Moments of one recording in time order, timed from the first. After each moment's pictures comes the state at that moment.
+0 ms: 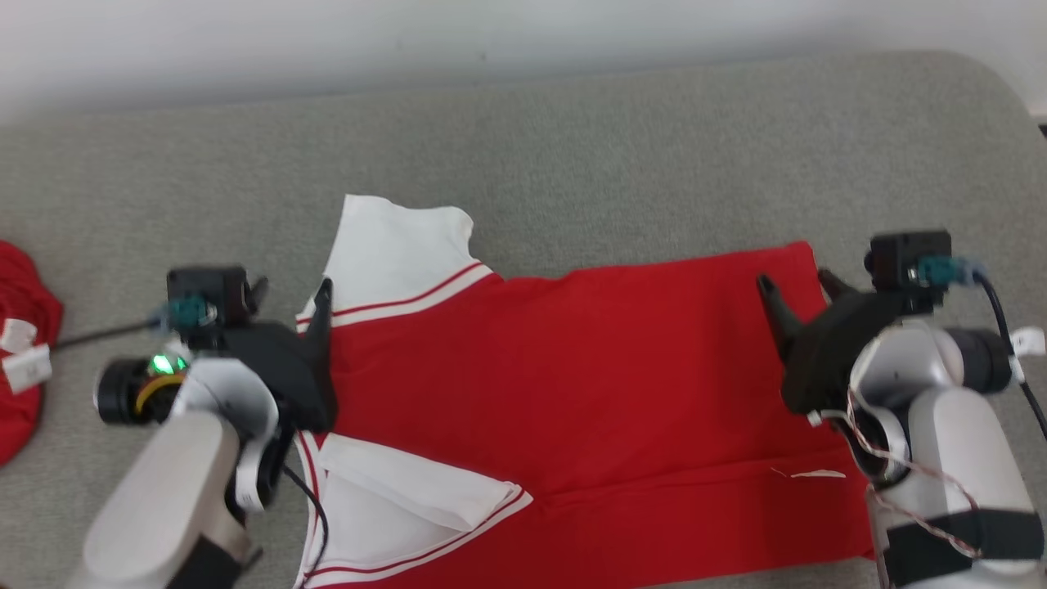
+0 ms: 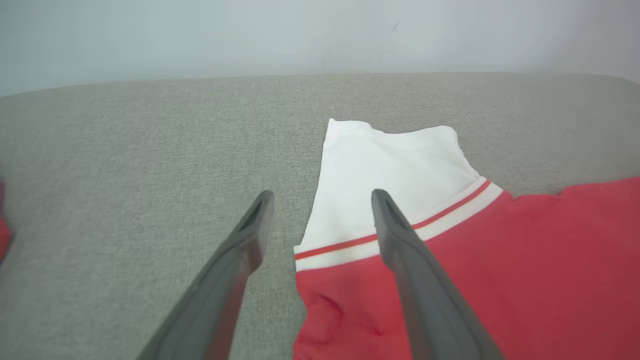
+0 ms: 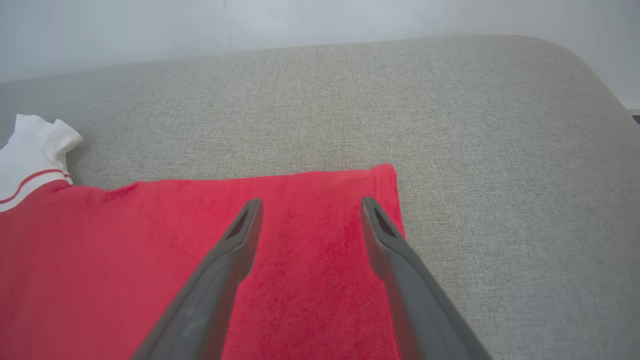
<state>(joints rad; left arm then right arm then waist) -0.58 0.31 -0.40 0.39 -0.58 0.11 0.19 -0.42 -0.12 -0.11 0.15 0.12 0.13 0.58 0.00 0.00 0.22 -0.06</state>
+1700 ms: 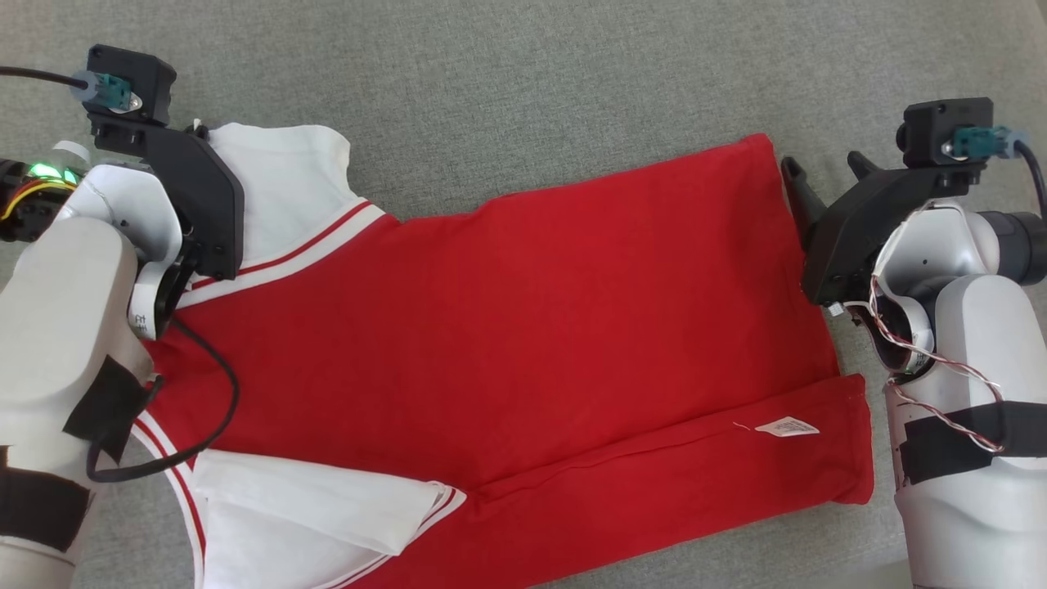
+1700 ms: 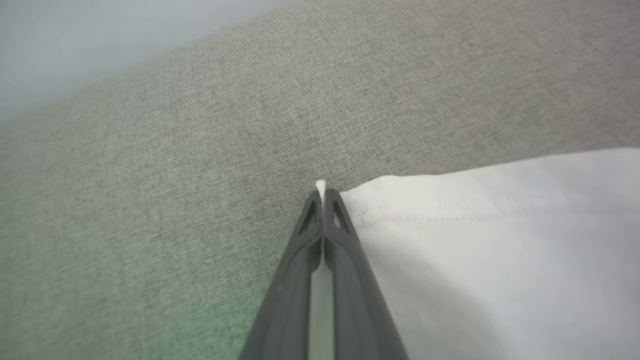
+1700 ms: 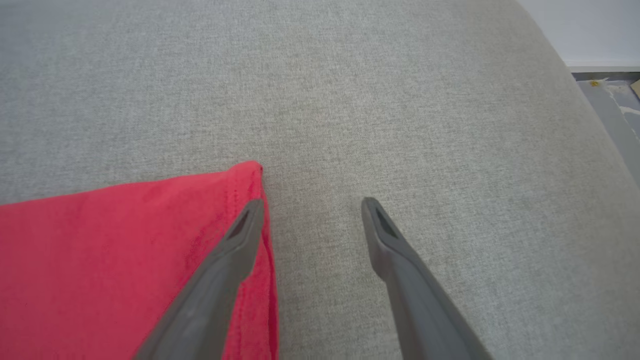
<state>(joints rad) -1.04 0.42 -0.53 0.70 -0.49 -0.01 0.46 -0.69 -0.16 -0.09 0.26 0.09 0.13 0.59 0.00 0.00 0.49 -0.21</state>
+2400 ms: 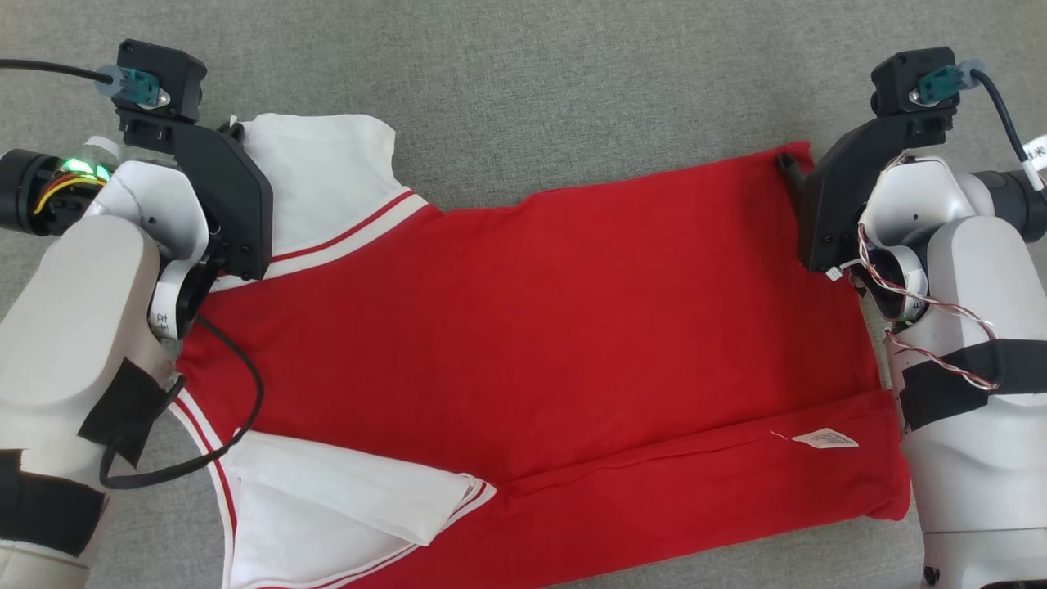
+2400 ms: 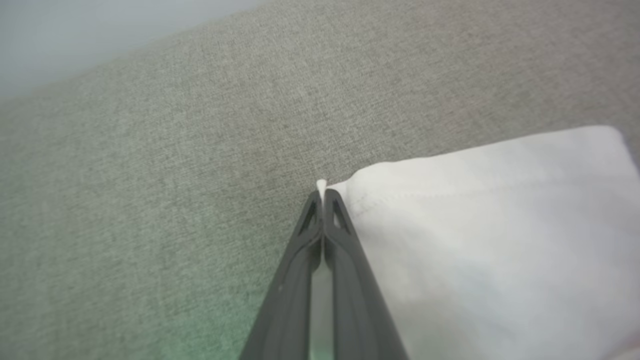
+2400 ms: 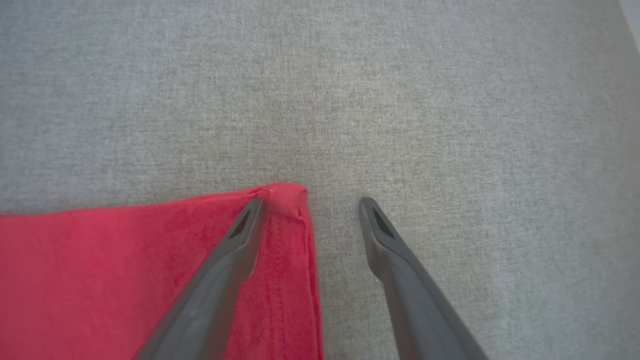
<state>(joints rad) -1.02 0.41 -0.54 0.63 -0.53 -0.02 0.49 -0.83 -0.21 -0.02 0.41 0.05 0.13 0.76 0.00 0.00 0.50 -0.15</state>
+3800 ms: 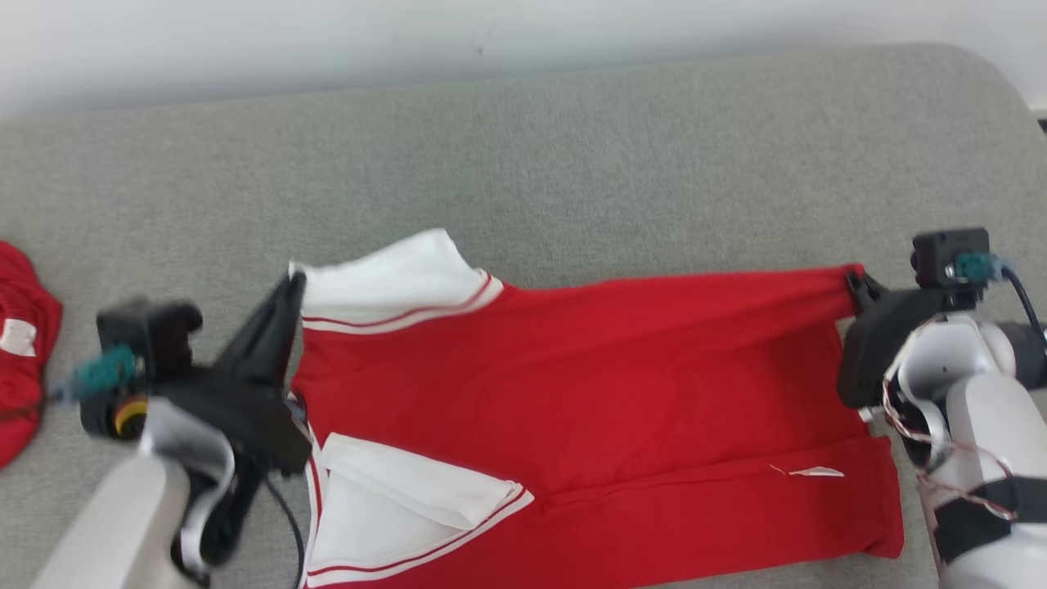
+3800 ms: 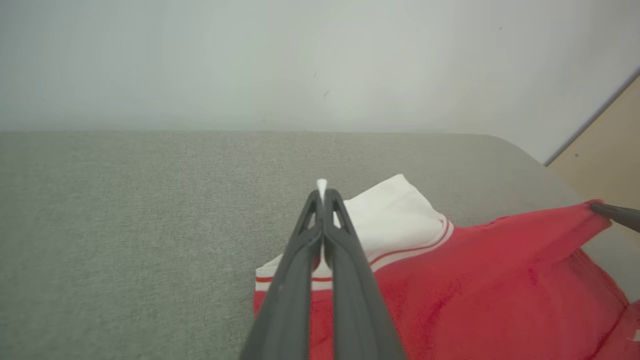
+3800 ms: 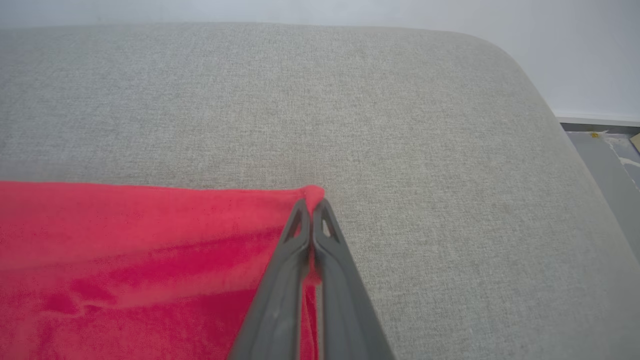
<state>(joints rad) -0.54 0.43 -0.41 0.26 -0.76 -0.08 0.01 -0.55 -0.28 -0.07 0.45 0.11 0.13 0.41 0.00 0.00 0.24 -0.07</state>
